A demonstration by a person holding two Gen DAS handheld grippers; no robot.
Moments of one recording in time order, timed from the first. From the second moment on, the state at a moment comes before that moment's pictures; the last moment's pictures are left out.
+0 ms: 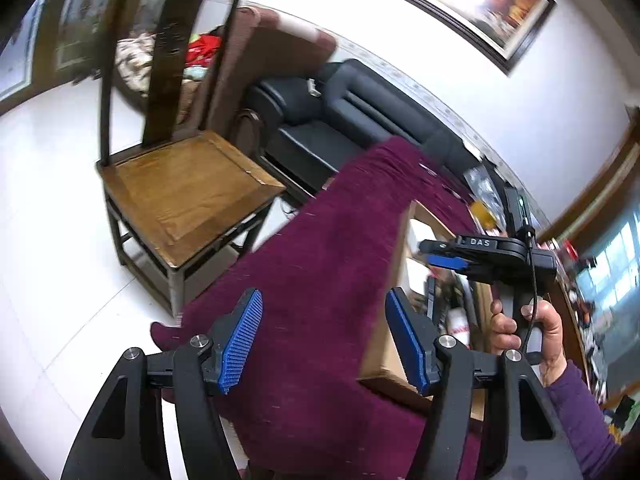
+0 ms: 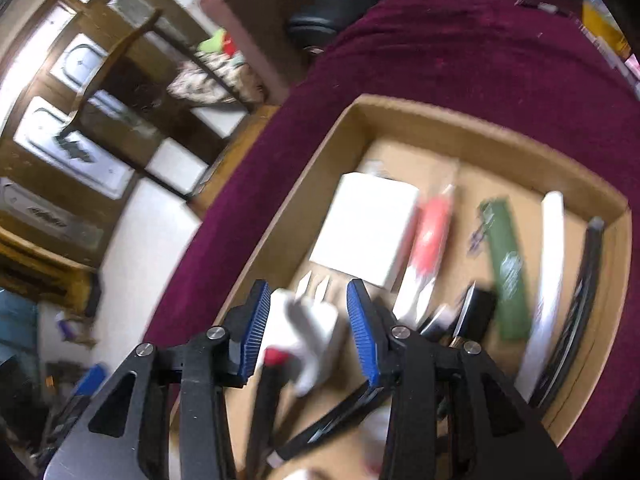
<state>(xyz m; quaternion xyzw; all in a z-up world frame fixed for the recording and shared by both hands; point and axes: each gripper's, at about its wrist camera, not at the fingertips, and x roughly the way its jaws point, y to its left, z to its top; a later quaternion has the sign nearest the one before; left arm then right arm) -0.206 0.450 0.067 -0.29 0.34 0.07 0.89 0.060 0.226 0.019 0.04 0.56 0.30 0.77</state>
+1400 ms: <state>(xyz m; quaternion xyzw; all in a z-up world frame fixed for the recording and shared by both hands) -0.197 0.453 0.049 -0.29 0.34 0.07 0.89 -0.043 0.245 0.026 0.06 0.61 0.42 0.67</state>
